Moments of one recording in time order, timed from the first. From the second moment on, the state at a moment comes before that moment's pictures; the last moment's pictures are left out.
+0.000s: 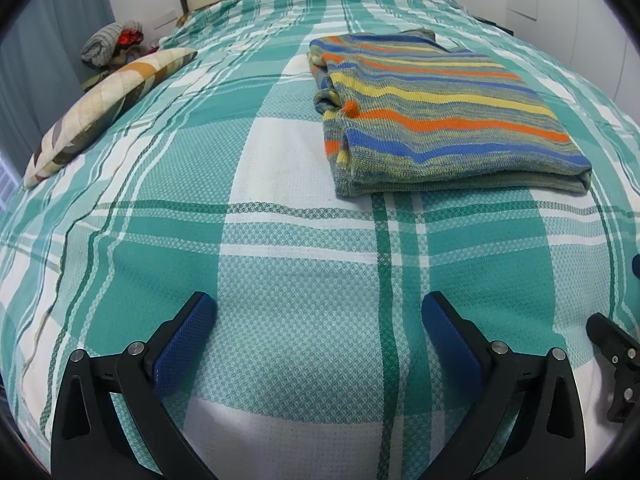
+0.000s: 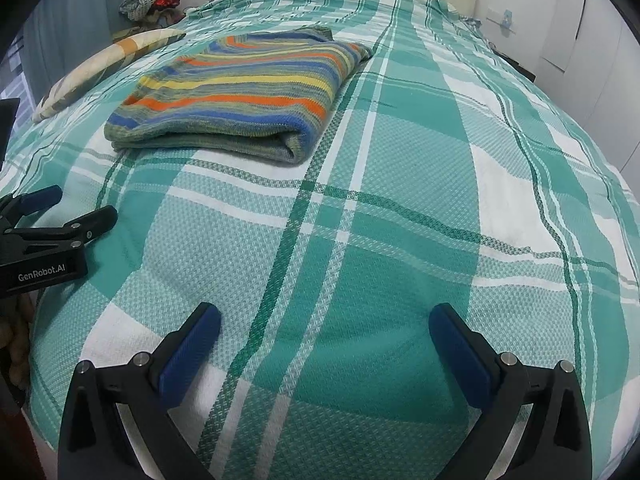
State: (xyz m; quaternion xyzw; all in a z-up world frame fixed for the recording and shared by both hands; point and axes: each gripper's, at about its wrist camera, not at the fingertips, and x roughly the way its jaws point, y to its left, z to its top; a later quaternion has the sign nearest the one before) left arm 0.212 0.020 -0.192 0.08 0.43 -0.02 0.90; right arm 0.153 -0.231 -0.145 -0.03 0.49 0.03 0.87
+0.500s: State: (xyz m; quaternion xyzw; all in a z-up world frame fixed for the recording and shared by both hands) left arm 0.238 0.081 -0.135 -0.10 0.48 -0.13 0.86; right arm 0.166 -0.267 -0.120 0.08 0.51 0.09 0.85
